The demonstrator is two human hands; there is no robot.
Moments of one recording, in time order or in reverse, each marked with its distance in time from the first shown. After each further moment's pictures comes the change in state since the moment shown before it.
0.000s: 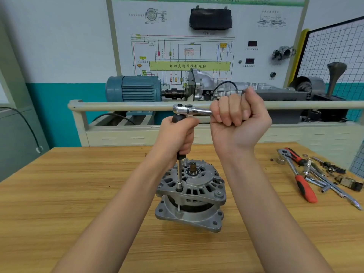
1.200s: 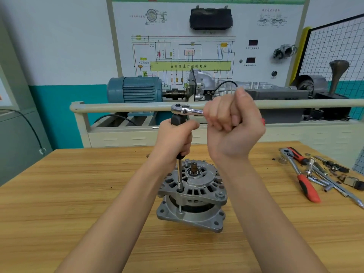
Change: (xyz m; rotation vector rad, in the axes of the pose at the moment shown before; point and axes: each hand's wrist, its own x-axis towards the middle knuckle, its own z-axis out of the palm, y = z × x) left_hand 0.000 -0.005 -0.001 0.058 0.082 0.000; right_hand -0.010 0.009 0.008 -0.283 -0.182 -0.224
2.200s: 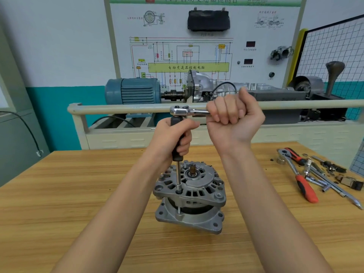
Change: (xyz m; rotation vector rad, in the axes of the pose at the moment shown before) left_hand 0.001 0.004 -0.010 -0.060 -0.176 0.032; right_hand 0.020 0.001 -0.023 0.421 0.163 0.303
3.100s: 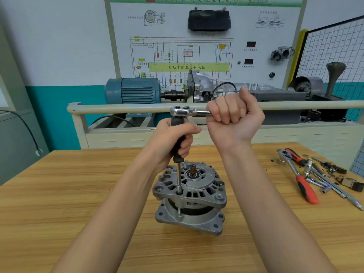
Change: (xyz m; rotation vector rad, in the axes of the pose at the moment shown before) left_hand 0.000 0.002 -0.005 0.023 -0.077 0.011; right_hand 0.002 0.000 0.002 0.065 0.043 0.029
